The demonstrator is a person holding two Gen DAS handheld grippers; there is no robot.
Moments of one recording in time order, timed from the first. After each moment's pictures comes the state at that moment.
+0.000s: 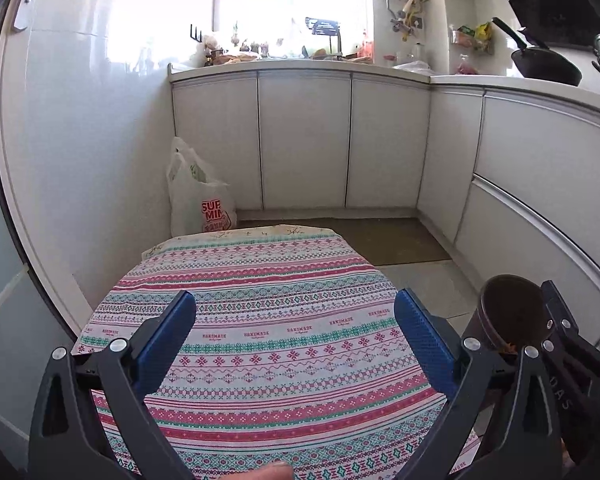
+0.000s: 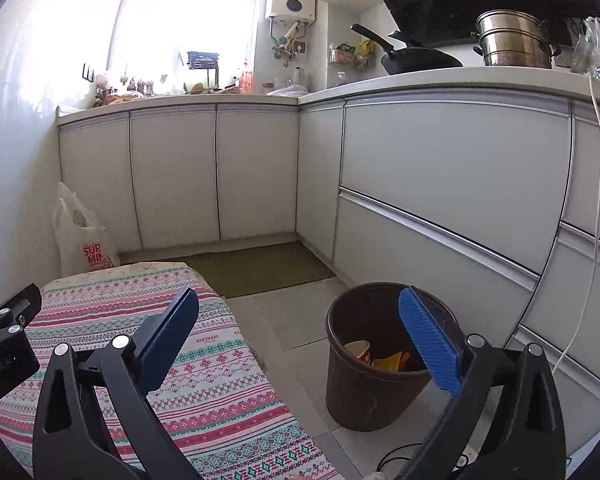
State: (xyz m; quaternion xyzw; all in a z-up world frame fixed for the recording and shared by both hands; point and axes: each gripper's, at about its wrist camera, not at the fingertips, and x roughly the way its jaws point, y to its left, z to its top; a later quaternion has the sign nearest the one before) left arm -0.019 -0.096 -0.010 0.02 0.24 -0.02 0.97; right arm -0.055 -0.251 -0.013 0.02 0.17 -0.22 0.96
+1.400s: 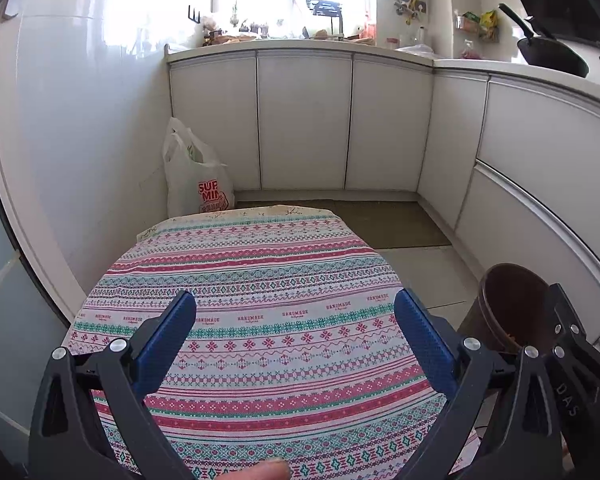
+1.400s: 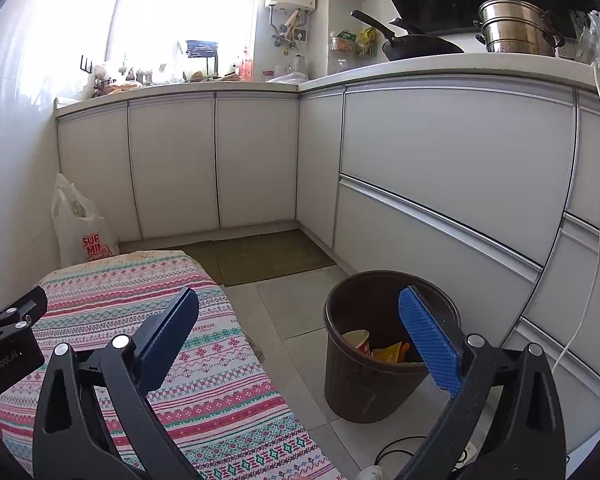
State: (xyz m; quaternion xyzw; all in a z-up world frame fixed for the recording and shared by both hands) left arm -0.004 -0.098 -0.021 0.01 0.28 -0.02 0.96; right arm -0.050 -0.256 -0.023 0.03 0.19 -0.22 0.96
